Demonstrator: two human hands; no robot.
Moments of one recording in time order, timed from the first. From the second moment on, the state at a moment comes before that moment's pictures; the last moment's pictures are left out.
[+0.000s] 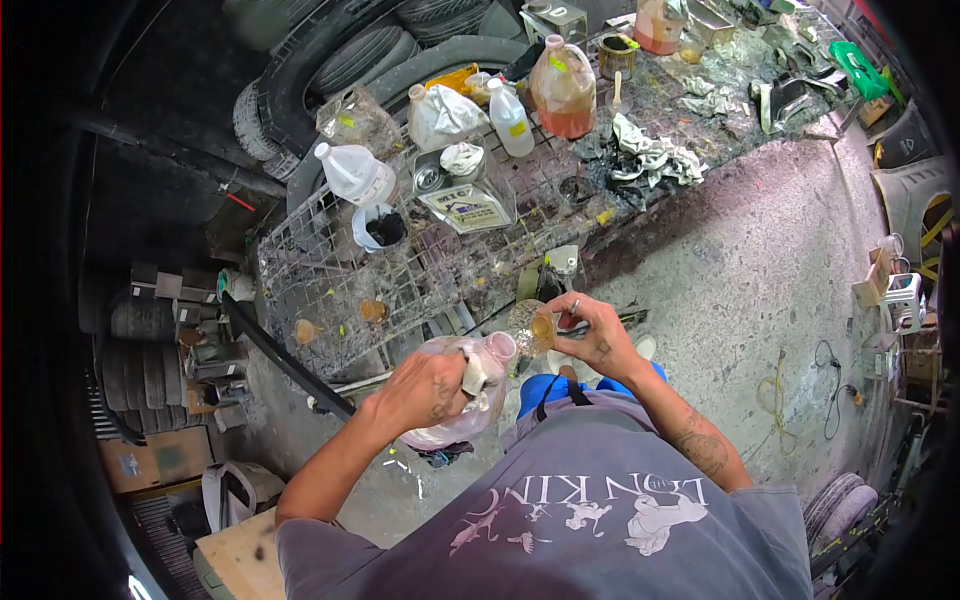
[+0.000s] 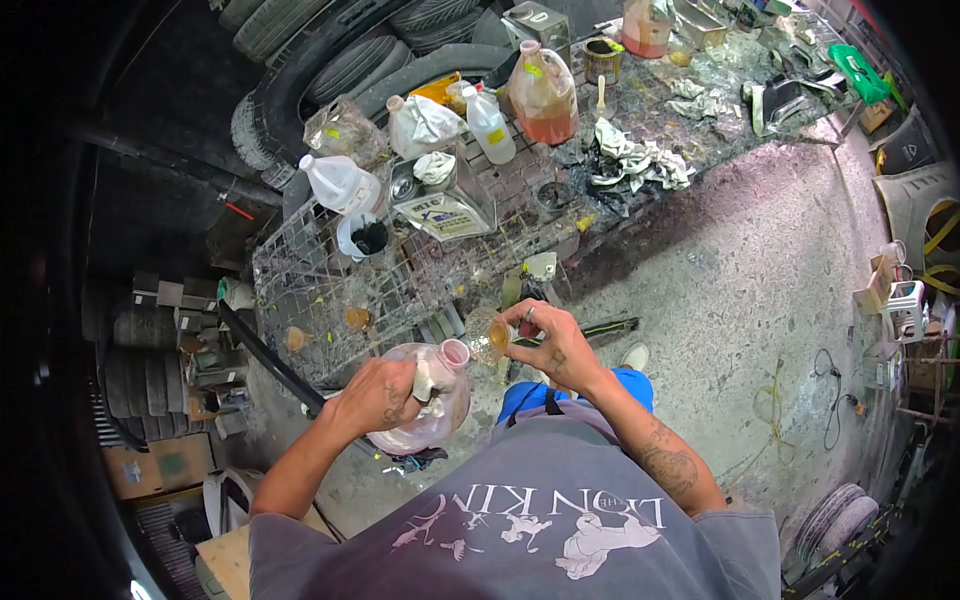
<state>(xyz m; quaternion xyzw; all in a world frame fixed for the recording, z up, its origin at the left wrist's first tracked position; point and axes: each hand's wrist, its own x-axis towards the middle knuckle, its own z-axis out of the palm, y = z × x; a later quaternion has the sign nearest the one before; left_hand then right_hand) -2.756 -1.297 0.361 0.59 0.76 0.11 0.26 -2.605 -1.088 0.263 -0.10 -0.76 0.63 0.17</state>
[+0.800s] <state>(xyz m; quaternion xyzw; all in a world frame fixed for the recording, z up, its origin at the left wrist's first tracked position) -2.738 -1.258 0.372 0.61 0.72 -0.06 0.33 -2.592 -1.094 0.229 -0.03 -0.77 0.62 0.17</state>
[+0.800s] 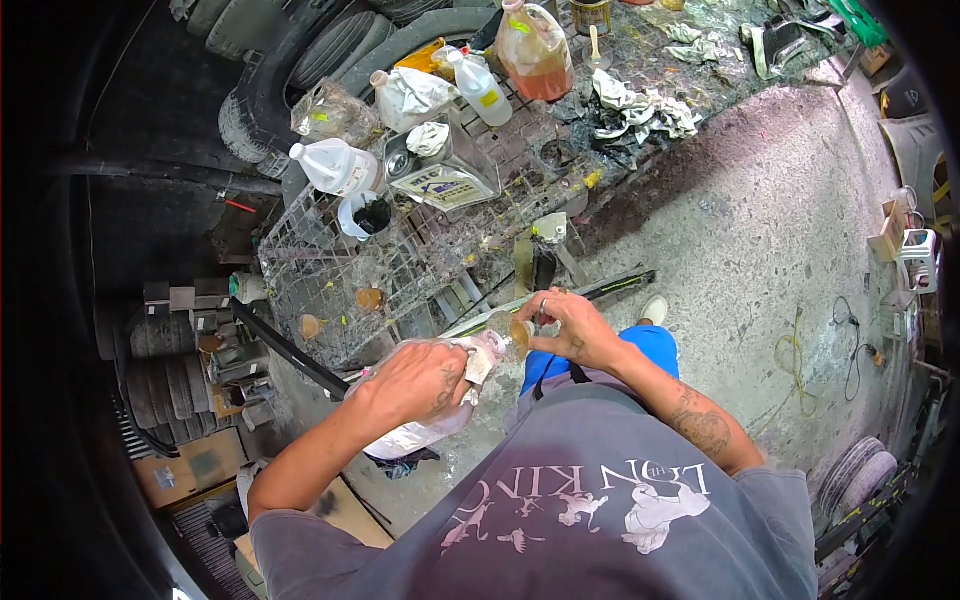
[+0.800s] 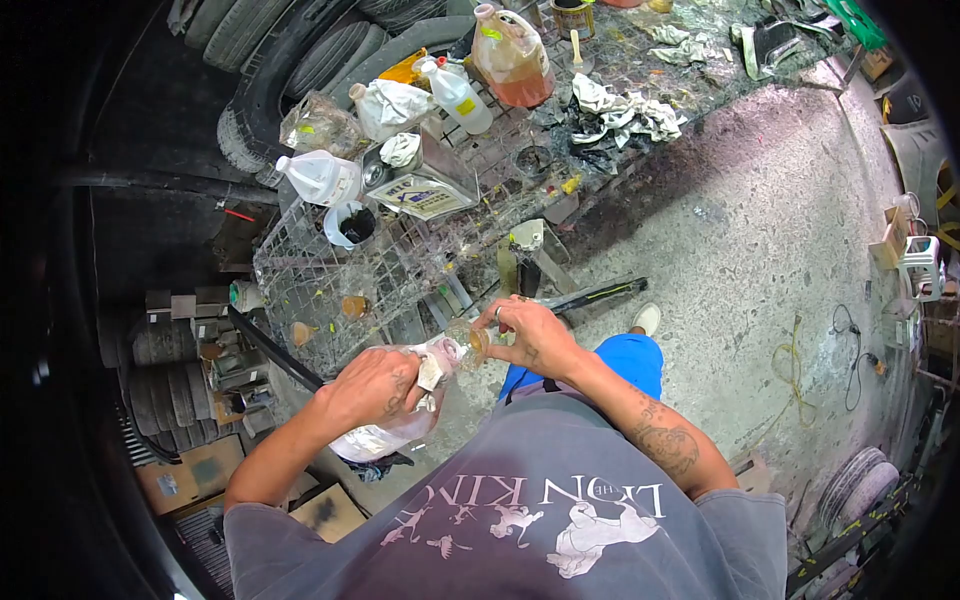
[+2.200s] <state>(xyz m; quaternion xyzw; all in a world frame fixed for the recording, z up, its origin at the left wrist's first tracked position) -2.725 -1.284 0.365 0.58 0.74 -0.05 0.34 -2.583 -1.114 0.215 -0.02 -0.75 0.65 0.12</state>
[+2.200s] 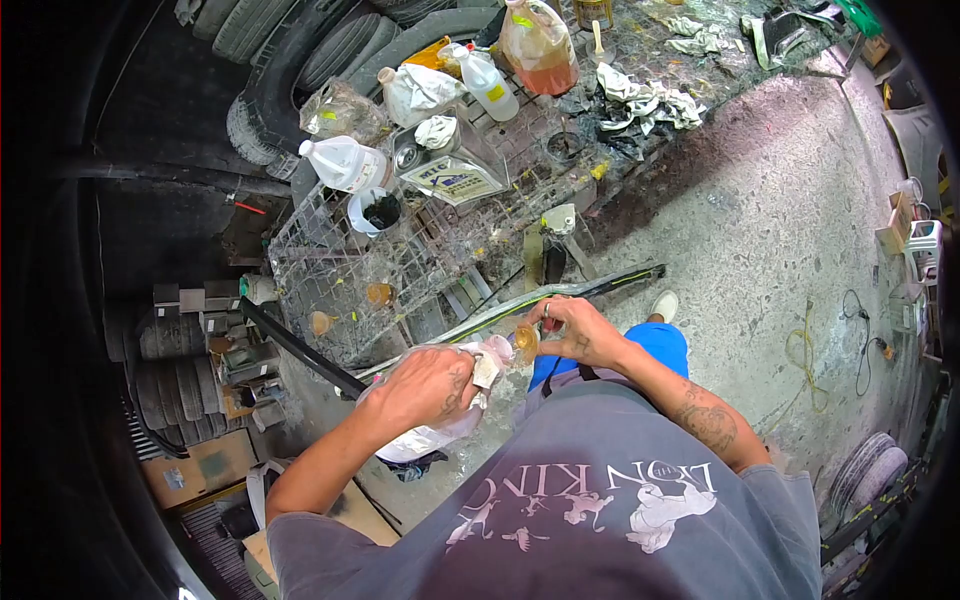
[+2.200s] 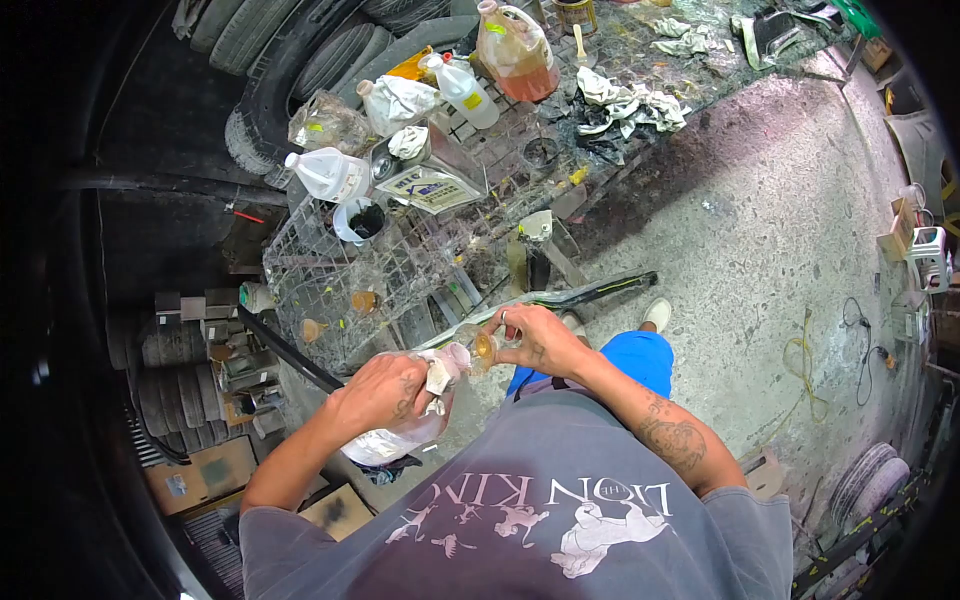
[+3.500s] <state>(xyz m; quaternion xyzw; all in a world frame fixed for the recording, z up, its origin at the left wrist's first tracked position) -2.799 -1.331 0.302 0.45 0.82 0.29 0.21 -2.576 -1.073 0.280 -0.08 -0.70 0.69 0.17</state>
